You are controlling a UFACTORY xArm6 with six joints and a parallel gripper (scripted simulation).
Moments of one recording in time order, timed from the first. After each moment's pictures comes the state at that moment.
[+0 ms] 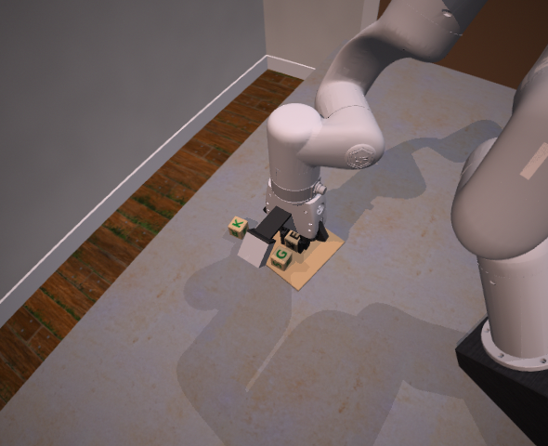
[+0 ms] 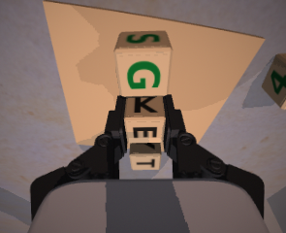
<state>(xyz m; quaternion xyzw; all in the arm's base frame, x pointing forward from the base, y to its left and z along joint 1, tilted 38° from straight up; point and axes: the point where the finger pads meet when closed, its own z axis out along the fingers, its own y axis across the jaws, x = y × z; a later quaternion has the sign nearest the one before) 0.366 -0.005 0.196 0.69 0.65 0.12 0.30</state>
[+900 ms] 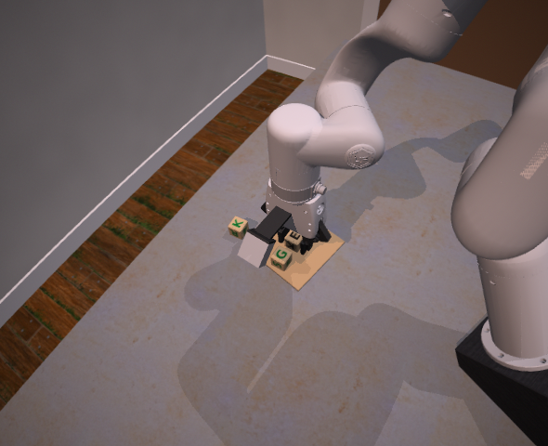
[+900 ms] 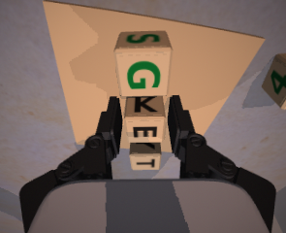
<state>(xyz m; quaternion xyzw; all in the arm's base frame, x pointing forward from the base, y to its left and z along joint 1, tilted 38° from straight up) 0.366 -0.005 0.196 0.69 0.65 0.12 0.30</state>
